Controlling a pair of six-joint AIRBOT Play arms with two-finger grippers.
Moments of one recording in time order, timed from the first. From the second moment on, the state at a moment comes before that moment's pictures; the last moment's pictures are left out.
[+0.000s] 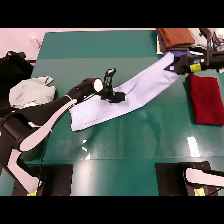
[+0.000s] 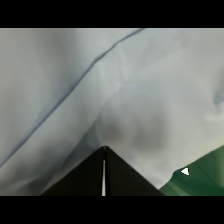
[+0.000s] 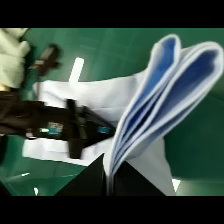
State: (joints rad) left arm -0.62 -1.81 1.52 1.10 -0.76 -1.70; right arm -0.16 -1.34 1.47 -0.68 1.38 1.22
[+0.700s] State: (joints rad) left arm -0.37 -1.55 1.64 1.24 -0.95 -1.69; right arm 0.40 -1.38 1.60 -0.65 1.16 1.32
